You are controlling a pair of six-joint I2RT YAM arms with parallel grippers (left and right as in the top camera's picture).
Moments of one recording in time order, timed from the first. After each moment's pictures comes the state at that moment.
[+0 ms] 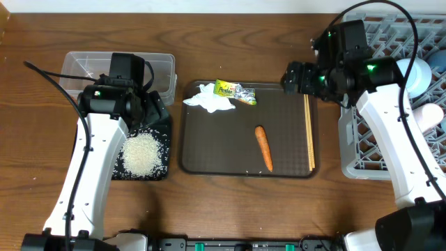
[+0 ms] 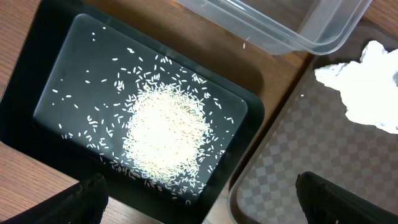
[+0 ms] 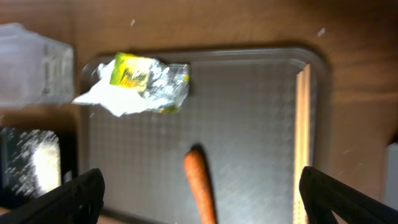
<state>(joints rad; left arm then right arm) -0.08 1.45 1.31 -1.15 -0.16 -0.54 0.21 1.64 1.55 -0.97 -0.21 0.36</state>
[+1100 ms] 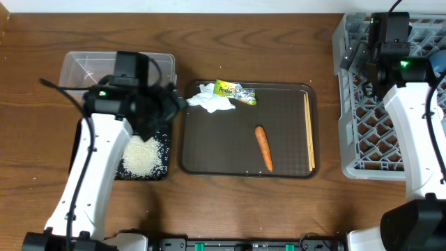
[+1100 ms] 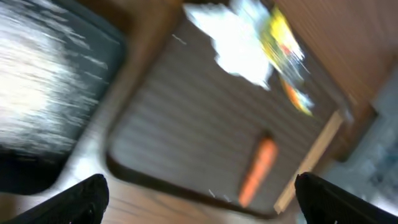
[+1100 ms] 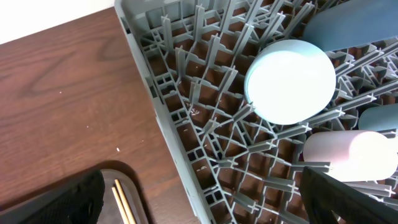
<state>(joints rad) -0.16 1.45 1.31 -1.07 0.27 -0.79 0.02 1.64 1.55 -0.83 0.35 0.35</state>
